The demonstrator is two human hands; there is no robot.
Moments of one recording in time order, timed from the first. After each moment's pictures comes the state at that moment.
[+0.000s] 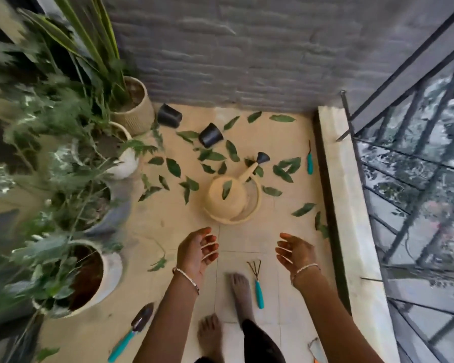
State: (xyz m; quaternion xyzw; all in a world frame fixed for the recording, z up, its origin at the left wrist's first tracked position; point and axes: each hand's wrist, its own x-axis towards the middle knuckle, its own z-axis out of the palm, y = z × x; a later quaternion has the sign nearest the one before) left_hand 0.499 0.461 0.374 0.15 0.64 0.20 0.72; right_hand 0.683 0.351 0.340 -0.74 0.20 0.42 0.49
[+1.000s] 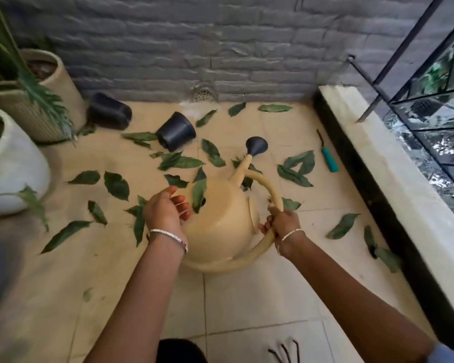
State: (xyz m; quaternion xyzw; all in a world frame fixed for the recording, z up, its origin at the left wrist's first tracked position) left_hand 0.632 0.627 -0.012 0.21 0.60 0.37 0.67; right_hand 0.808 0.507 -0.093 -0.69 0.10 0.40 0.60
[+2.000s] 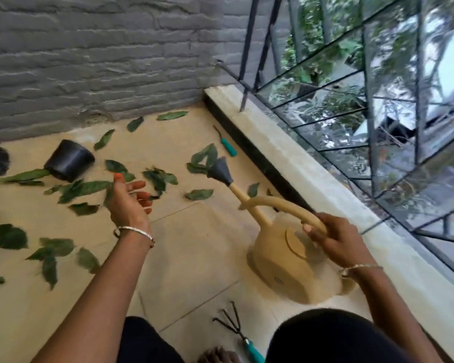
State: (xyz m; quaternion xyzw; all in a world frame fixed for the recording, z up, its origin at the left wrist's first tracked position) left_hand 0.710 0.554 -0.002 0.40 0.50 0.35 0.68; right_hand 0.813 0.194 0.032 -0.92 -0.17 0.12 0.33
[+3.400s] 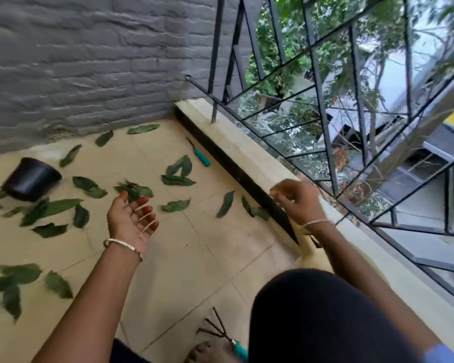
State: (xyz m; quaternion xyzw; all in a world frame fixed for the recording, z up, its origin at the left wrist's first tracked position) left_hand 0.707 0.525 0.013 0.34 0.43 0.15 0.83; right_hand 0.861 0.228 0.056 -0.93 -0.23 -0.03 0.30
